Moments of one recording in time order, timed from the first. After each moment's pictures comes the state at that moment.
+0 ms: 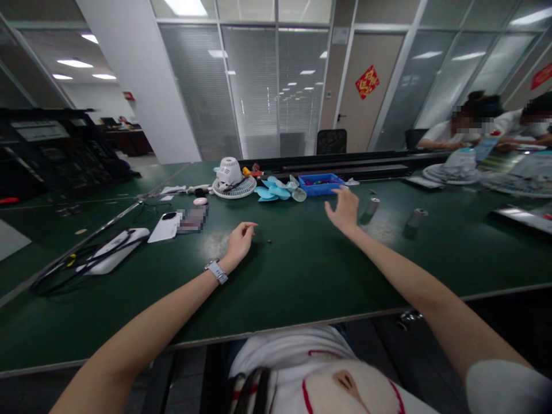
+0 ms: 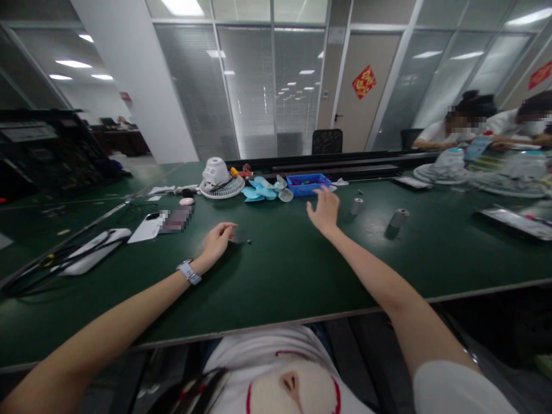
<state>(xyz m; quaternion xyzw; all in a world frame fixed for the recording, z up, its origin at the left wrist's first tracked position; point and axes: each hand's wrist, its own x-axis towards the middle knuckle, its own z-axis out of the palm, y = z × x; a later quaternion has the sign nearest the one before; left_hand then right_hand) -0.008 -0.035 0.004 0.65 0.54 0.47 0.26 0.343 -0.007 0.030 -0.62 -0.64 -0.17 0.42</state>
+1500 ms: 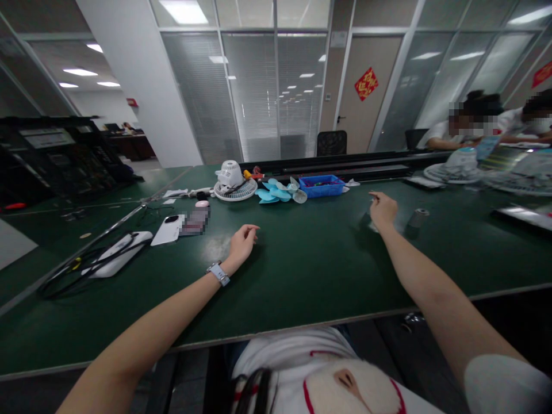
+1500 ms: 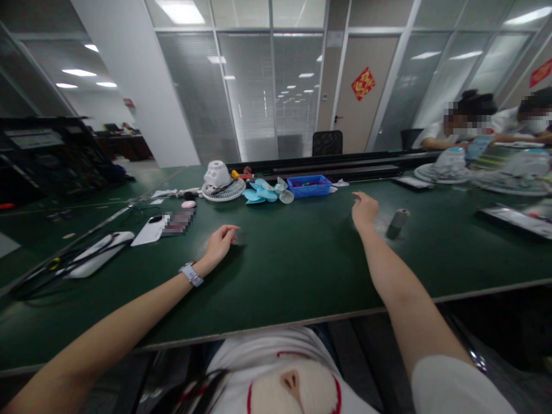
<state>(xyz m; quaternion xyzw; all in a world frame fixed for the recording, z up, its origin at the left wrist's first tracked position) -0.004 -0.045 0.014 0.65 0.53 0.46 0.28 0.472 0.008 0.022 -0.73 -0.49 -0.19 0.43</state>
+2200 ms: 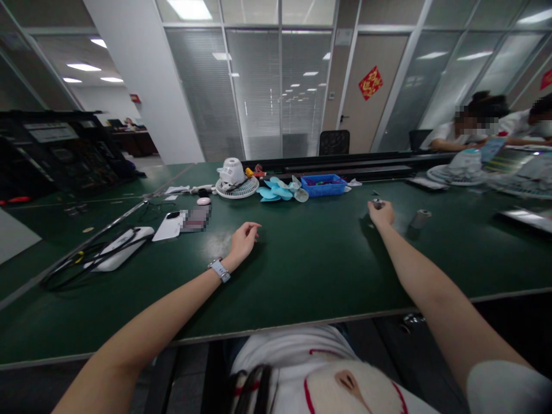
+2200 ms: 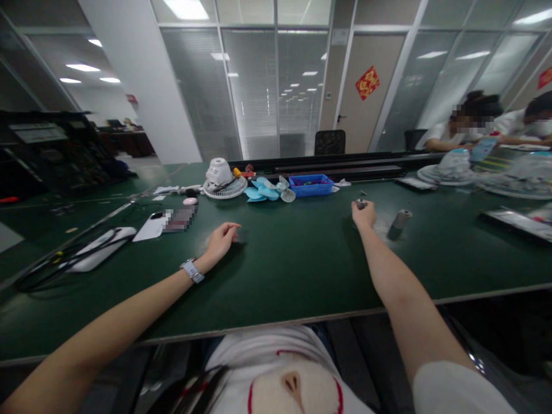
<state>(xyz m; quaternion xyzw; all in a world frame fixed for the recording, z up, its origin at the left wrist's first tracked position) -0.004 -0.044 0.013 0.65 0.53 0.47 0.28 0.480 0.023 0.001 -0.81 -0.32 0.00 0.50</state>
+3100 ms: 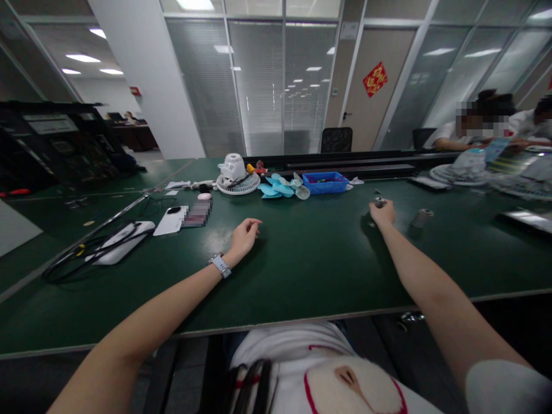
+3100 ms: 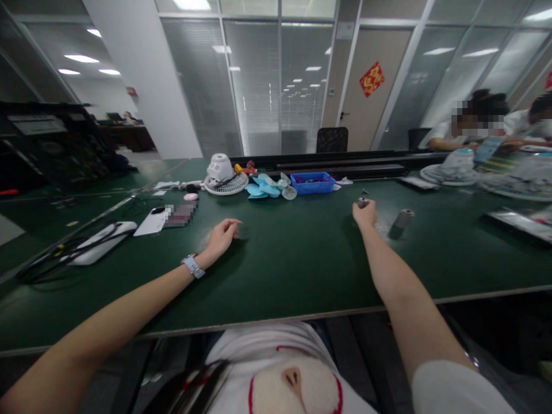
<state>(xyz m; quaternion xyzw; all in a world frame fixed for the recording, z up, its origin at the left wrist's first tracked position) -0.004 -0.044 0.012 0.65 0.53 0.47 0.28 0.477 0.021 0.005 -0.83 -0.32 0.01 0.47</state>
